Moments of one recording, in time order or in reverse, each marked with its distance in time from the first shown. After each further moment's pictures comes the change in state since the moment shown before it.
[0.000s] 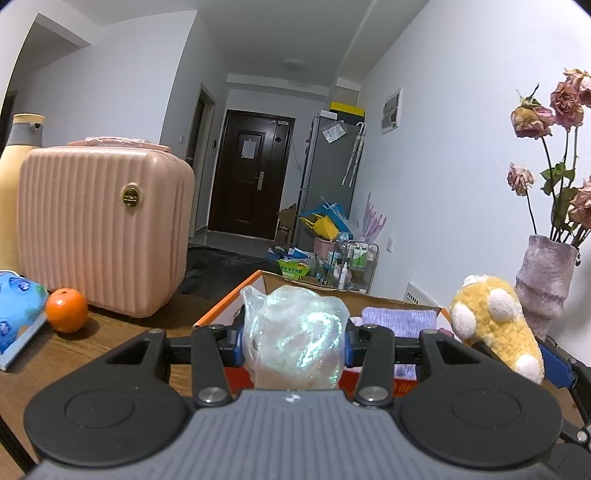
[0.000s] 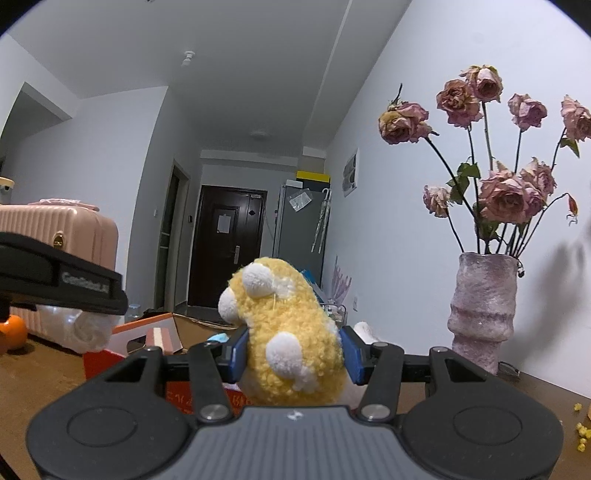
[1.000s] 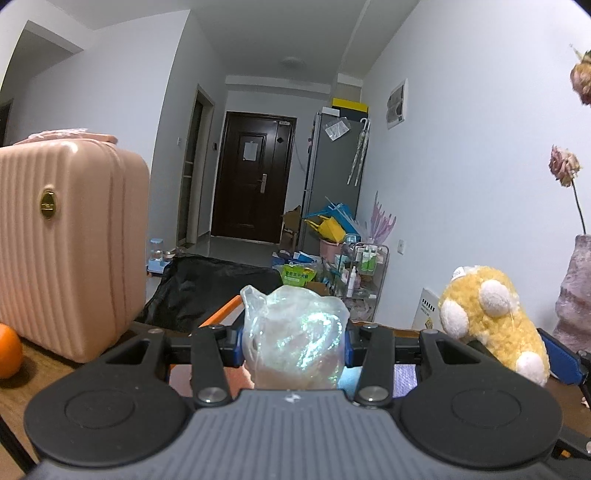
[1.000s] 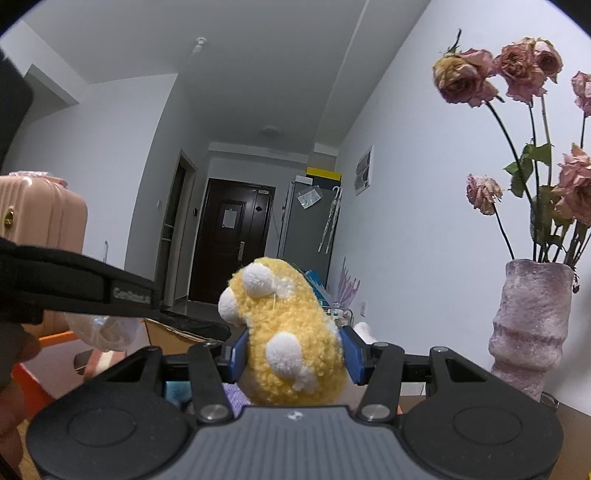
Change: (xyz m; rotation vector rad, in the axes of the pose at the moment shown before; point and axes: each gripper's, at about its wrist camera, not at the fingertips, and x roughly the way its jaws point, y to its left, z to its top) left arm 0.126 -0.022 0.015 0.024 -0.008 0.026; right arm 0.120 0.010 -0.002 -0.053 0.006 0.013
